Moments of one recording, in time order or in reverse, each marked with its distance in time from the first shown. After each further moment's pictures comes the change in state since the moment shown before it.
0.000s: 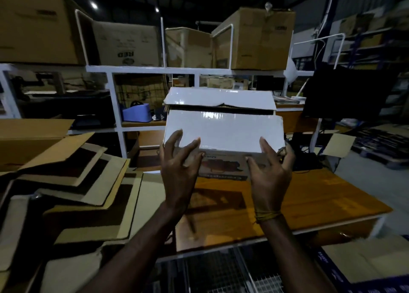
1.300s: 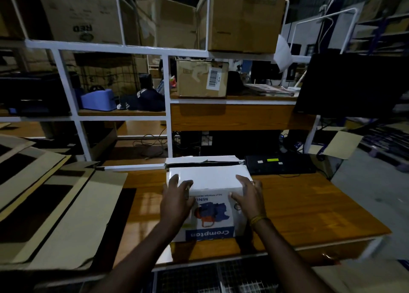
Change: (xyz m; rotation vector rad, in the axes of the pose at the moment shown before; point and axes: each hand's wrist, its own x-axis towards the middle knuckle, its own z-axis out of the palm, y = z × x) left_hand -0.095 -0.078 0.225 0.511 -0.579 -0.436; right_hand 0.075 0.307 0.027 -0.272 -0.752 0.292
